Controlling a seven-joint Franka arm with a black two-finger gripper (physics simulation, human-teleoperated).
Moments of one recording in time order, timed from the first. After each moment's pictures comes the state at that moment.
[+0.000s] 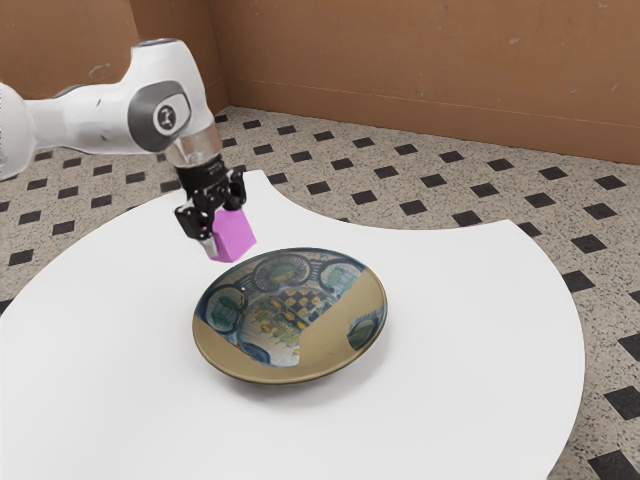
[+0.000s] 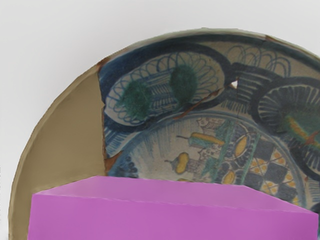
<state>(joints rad) -0.06 0.15 0.10 -1.80 -0.15 1.93 -1.43</state>
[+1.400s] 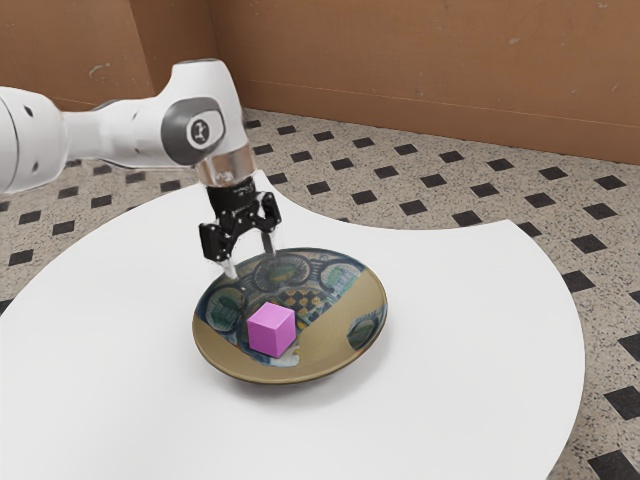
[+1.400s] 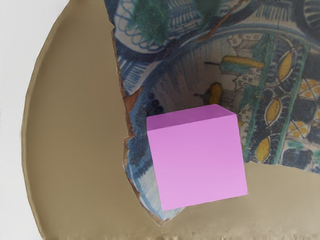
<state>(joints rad) -0.07 0.21 0.03 -1.78 -0.18 1.87 -1.38</state>
